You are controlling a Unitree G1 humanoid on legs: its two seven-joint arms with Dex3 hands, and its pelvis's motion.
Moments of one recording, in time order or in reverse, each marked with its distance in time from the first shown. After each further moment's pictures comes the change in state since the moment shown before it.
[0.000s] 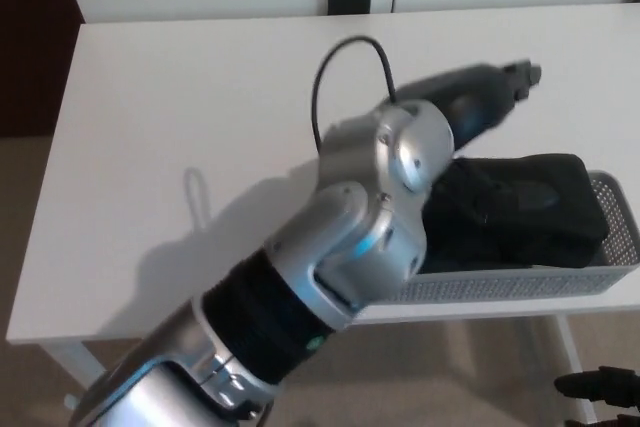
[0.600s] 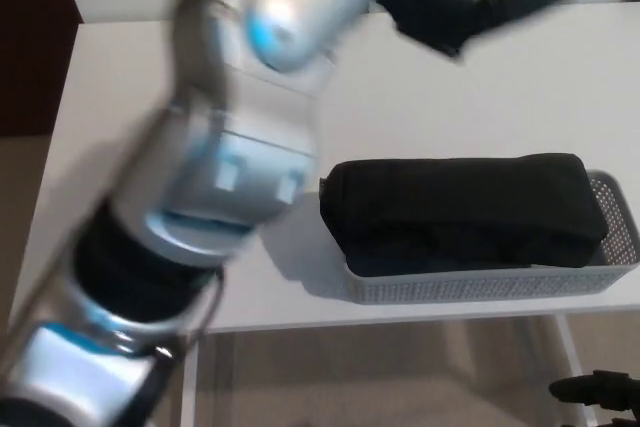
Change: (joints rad) left_arm -0.154 0.213 0.277 -0.420 -0.072 -0.003 -0.071; right_arm -0.004 0.000 0.013 0.013 -0.002 0.003 0.015
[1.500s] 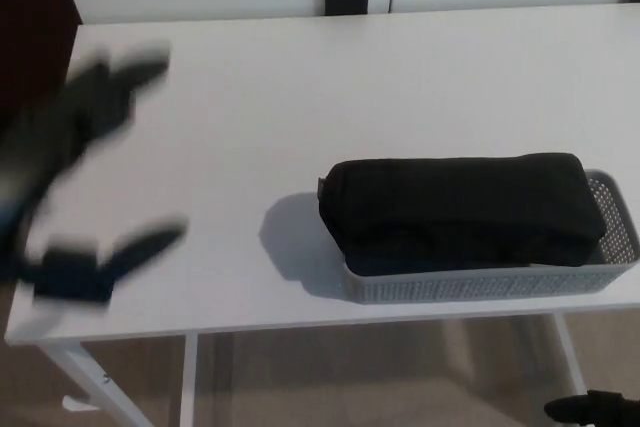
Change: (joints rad) left_arm 1.091 0.164 0.608 -0.451 -0.282 -0.100 -0.177; right_arm 0.034 0.005 0.028 0.005 -0.006 -0.003 -0.001
